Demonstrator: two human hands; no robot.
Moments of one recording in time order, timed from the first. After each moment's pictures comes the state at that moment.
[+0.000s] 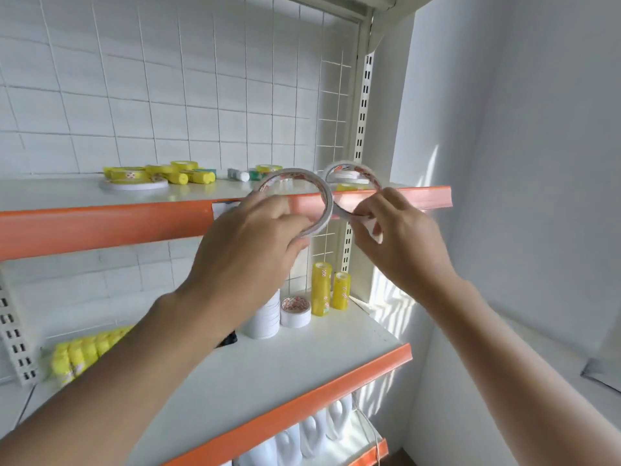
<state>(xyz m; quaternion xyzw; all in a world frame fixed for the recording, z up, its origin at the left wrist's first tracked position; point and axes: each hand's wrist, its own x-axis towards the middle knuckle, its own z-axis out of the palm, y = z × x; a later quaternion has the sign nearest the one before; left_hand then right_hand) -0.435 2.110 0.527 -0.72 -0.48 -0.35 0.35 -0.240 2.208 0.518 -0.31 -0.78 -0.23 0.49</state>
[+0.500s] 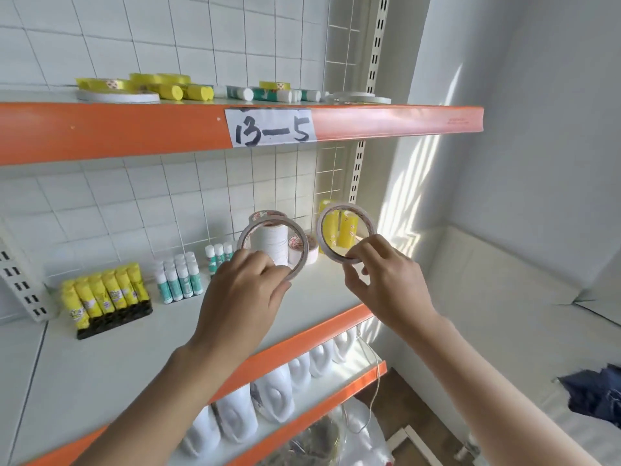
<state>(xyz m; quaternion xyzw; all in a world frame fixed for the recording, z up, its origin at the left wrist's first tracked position) -0.482 2.114 0.365 -0.73 -0.54 -0.34 0.23 -0.263 2.187 0.366 -0.37 -0.80 -0.18 0.43</state>
